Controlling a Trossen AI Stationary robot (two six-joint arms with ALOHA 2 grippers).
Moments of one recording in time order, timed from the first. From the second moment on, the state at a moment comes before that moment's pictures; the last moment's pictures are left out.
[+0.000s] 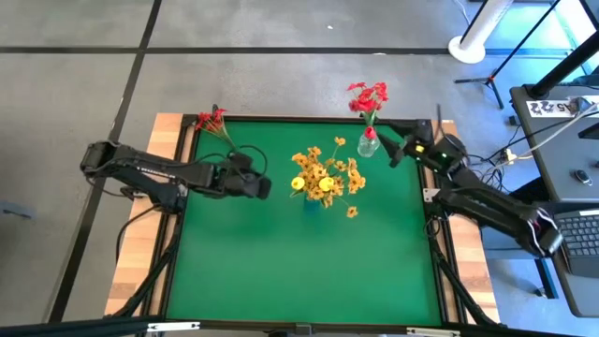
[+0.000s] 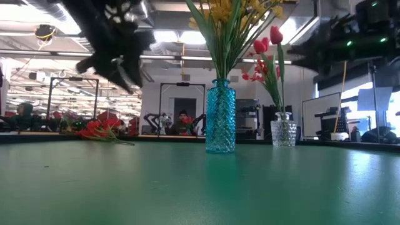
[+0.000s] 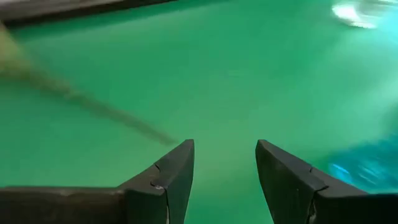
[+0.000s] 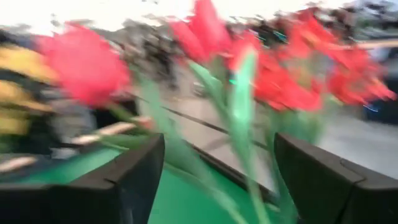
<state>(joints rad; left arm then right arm) -0.05 1.29 0.85 -0.64 -0.67 -1.10 -0.79 0.55 0.24 0.39 -0.21 0.16</state>
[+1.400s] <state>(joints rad) 0.73 1.63 0.85 -0.64 -0.32 -1.14 -0.79 0.15 0.24 0.42 -0.61 0.50</state>
